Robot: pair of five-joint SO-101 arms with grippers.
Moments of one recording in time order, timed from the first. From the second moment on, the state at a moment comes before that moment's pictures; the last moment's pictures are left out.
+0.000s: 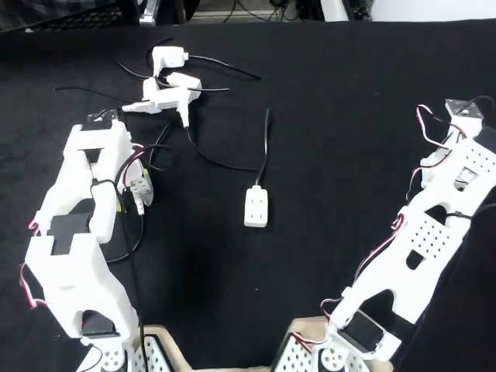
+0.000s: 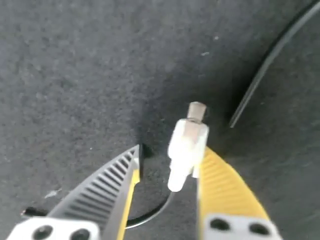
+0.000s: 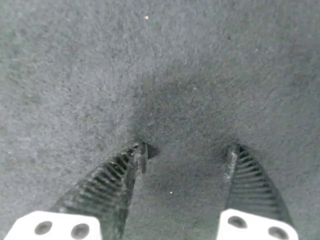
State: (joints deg) left arm -9.8 18.2 11.5 72.3 14.8; right arm 37.8 80.0 -82.9 98.9 30.7
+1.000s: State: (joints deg) left arm -0.2 18.3 -1.9 81.5 -1.6; right arm 37.2 80.2 -85.1 99.3 30.7
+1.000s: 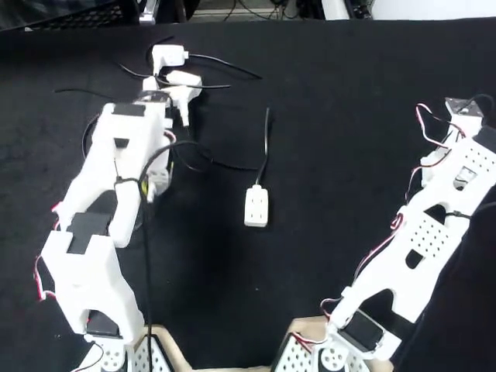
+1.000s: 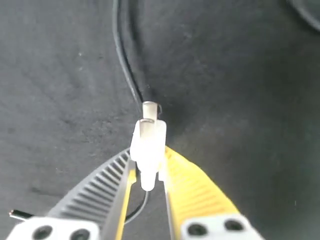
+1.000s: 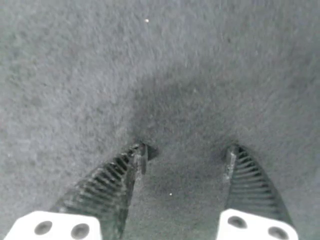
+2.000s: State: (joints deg) left arm 15.5 -17.5 -22.4 98.3 -28.5; right arm 6.9 76.9 -86.7 99.3 11.4
